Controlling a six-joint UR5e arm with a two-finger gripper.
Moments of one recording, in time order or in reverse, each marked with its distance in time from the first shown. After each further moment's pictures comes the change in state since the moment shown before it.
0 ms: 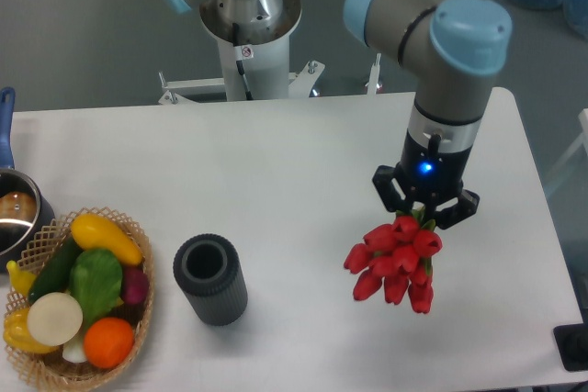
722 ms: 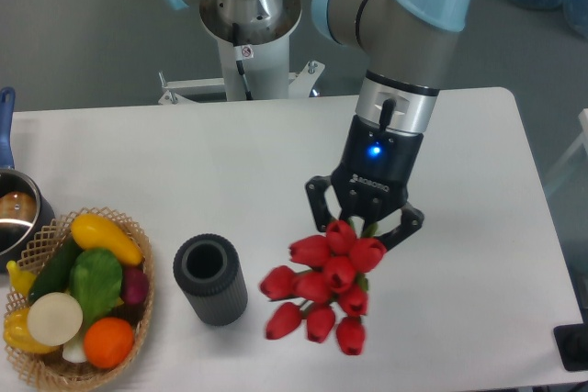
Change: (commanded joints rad) arm -0.011 0.005 -0.002 0.089 -0.443 -0.126
